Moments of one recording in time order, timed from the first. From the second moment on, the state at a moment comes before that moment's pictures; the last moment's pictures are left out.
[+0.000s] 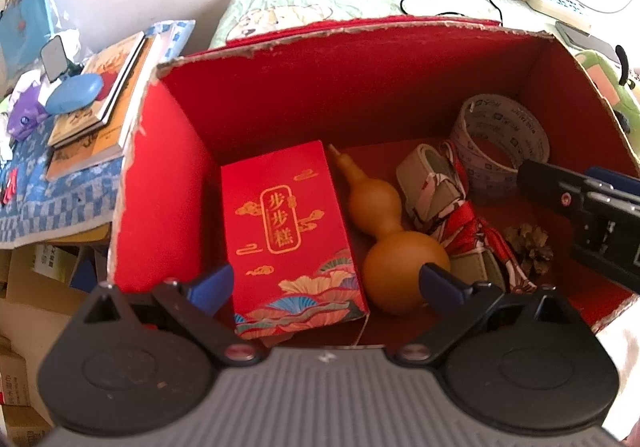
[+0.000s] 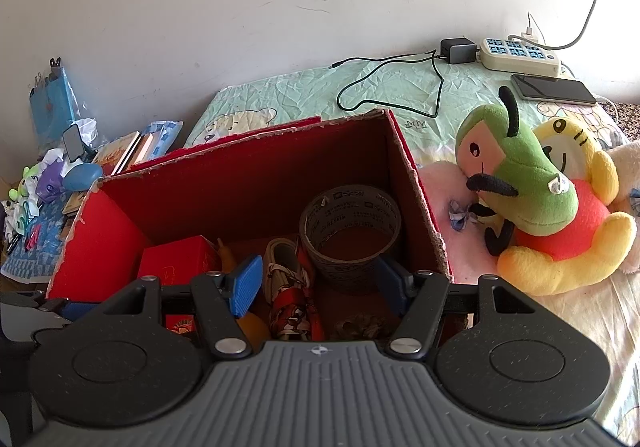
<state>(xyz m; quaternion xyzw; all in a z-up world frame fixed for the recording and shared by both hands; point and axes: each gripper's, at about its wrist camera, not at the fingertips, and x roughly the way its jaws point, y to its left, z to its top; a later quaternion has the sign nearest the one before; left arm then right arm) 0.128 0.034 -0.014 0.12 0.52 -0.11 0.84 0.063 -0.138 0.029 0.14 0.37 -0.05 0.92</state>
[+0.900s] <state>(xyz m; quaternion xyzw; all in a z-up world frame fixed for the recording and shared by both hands) 0.111 0.038 0.069 0.15 0.38 -0.11 0.91 0.041 -0.130 0.081 0.13 0.33 -0.09 0.93</state>
